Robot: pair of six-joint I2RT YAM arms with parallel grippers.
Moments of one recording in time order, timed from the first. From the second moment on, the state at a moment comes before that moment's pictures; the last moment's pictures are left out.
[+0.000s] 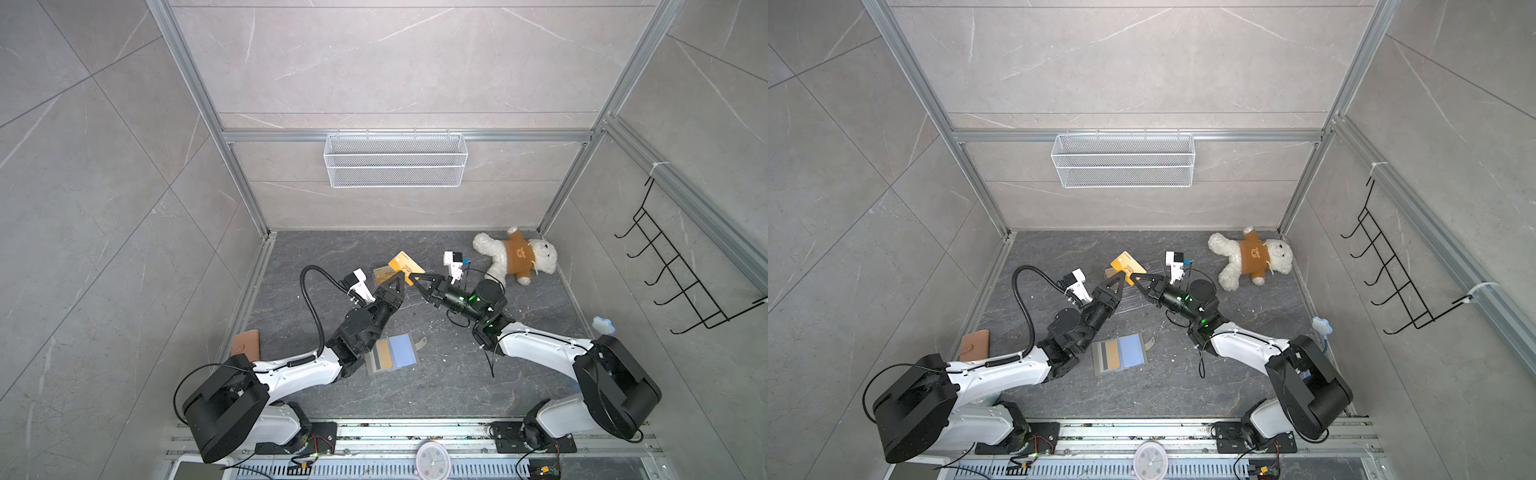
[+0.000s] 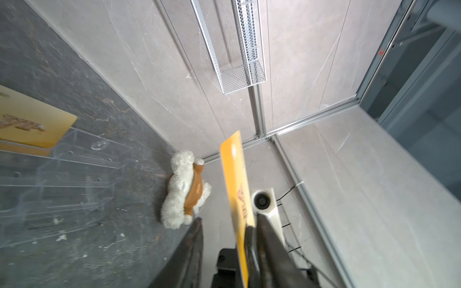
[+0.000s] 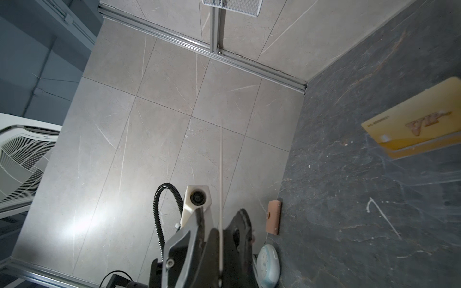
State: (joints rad) left arm -0.88 1.31 0.55 0.92 -0.34 -1.18; right arm 0.58 1.45 0.70 0.89 -0.47 1.28
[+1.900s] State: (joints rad) left arm -0.61 1.42 1.25 -0.70 1.01 0.54; right arm 0.60 1.15 0.97 -0.55 -0.69 -0.55
